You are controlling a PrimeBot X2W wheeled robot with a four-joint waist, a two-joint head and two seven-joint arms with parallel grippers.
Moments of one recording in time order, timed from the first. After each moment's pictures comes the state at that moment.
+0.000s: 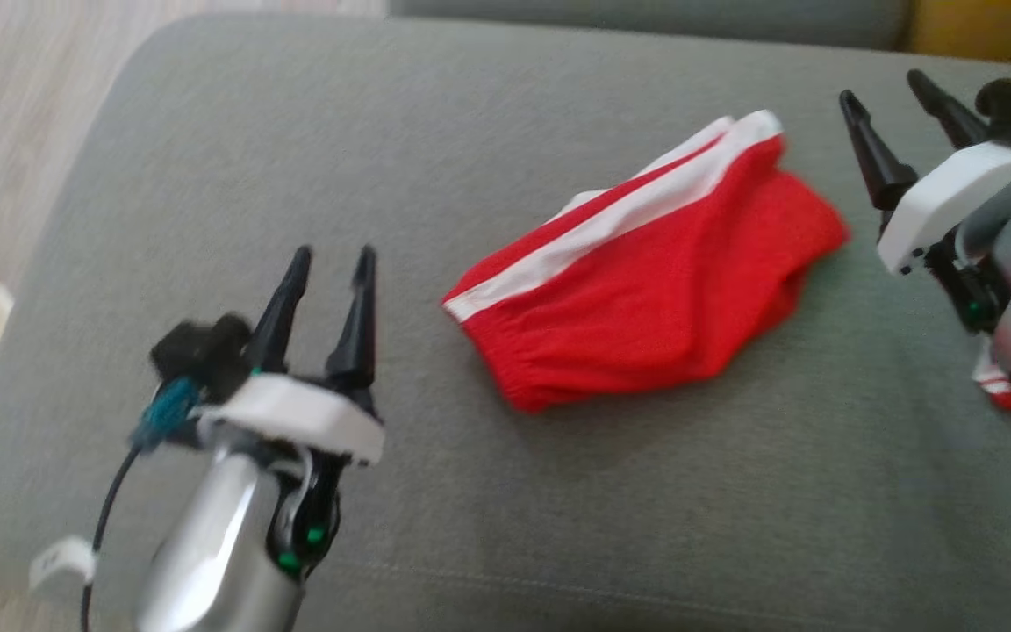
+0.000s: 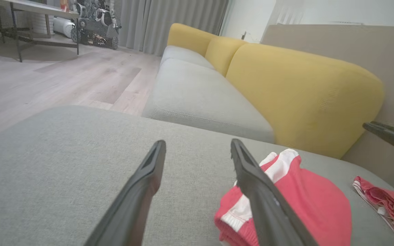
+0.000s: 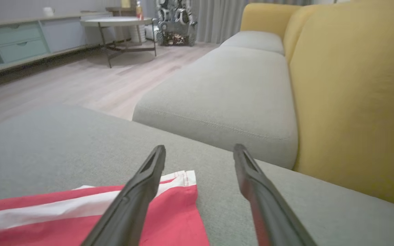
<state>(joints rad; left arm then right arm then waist) -0.32 0.10 -0.38 0.30 -0.48 0.03 -0.25 -1.01 -0.48 1.08 1.02 0.95 0.13 -0.25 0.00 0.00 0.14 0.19</state>
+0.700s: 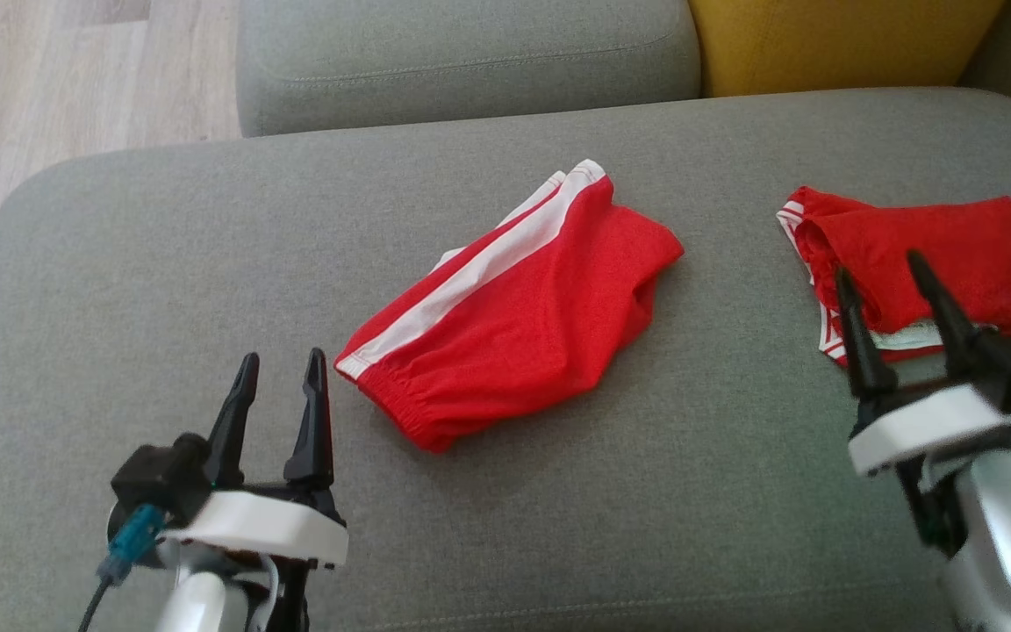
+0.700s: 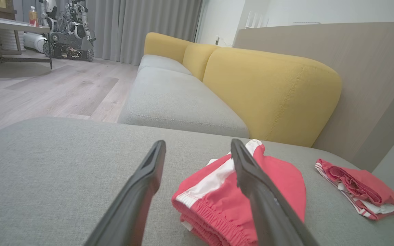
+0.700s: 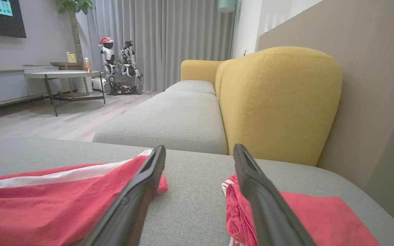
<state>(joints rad) -0.02 0.05 -0.19 0.13 -0.31 0.00 -0.25 -0.28 -0.28 0.16 0.42 0.23 0.13 -0.25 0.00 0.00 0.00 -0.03</state>
